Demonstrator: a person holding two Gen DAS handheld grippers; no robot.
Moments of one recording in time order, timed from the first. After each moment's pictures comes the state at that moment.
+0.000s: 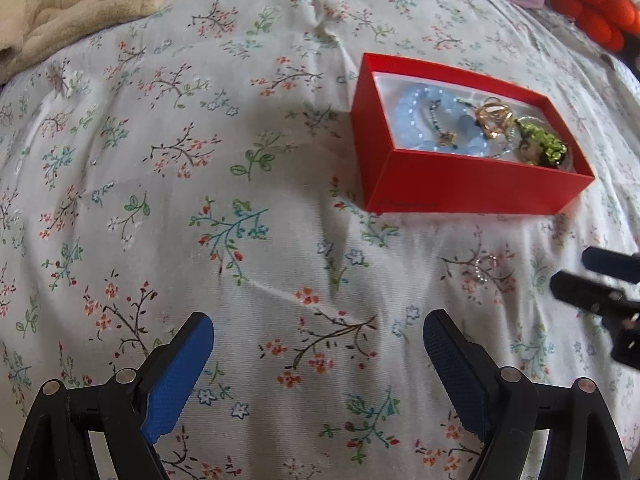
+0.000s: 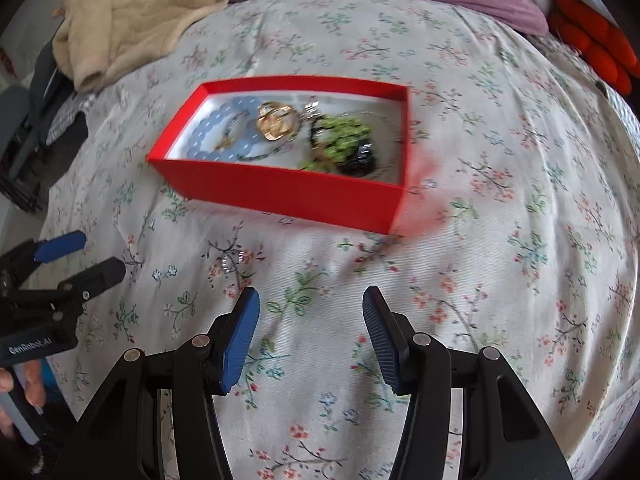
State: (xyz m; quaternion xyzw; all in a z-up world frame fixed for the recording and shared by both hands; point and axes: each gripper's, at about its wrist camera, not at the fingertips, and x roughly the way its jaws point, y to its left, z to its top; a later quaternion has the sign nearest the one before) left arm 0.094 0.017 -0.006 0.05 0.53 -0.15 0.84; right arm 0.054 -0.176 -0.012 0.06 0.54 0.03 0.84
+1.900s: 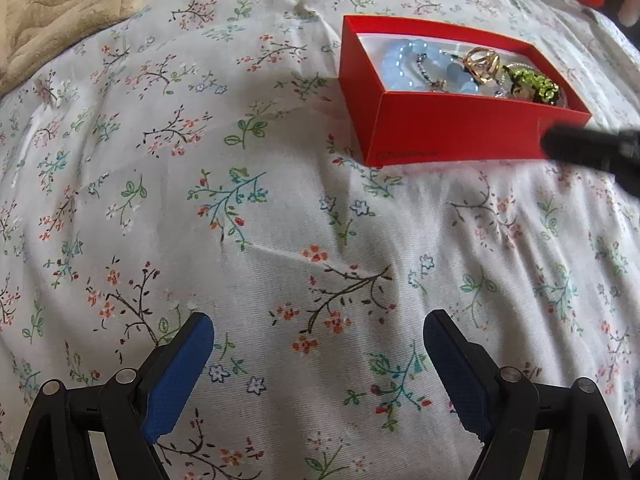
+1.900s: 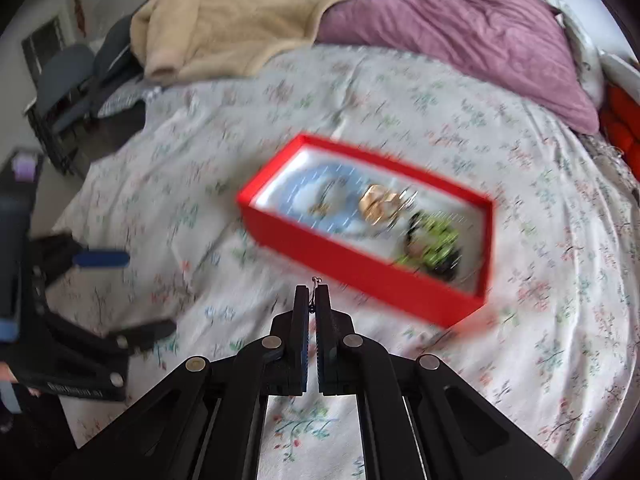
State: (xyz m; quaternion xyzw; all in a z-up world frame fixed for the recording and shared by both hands) left arm 0.079 0.017 -0.020 0.11 0.53 -0.17 0.83; right arm 0.064 -0.135 0.016 -0.02 0.44 0.11 0.89
